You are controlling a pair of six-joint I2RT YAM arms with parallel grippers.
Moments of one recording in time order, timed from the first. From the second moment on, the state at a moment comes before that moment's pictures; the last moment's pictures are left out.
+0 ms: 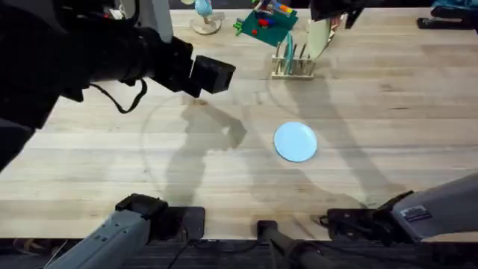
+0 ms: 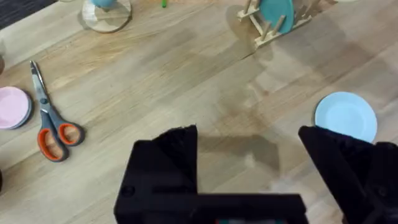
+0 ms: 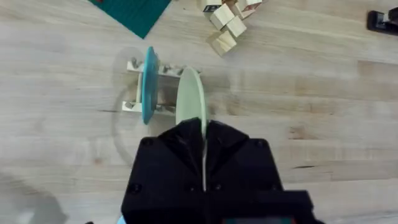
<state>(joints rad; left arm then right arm) -0.23 1.01 1.10 -0.85 0.23 0.21 0.48 1.72 1.79 -1.13 0.47 0.27</state>
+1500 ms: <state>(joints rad) -0.23 1.04 1.10 -0.85 0.23 0.21 0.47 1.95 1.79 -1.03 0.50 0.31</state>
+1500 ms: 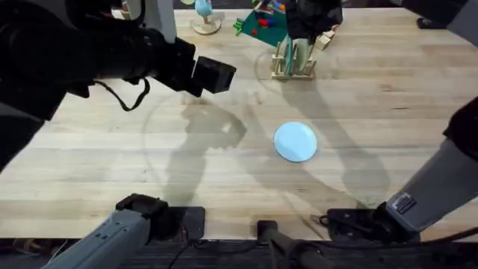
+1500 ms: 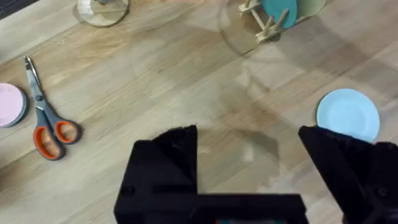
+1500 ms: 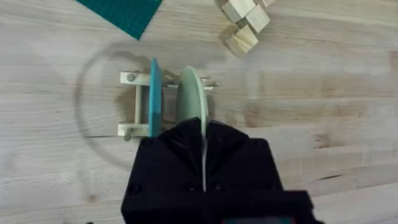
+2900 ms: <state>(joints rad) -0.23 1.04 1.10 -0.85 0.23 0.21 0.47 1.95 1.79 -1.03 0.50 0.32</state>
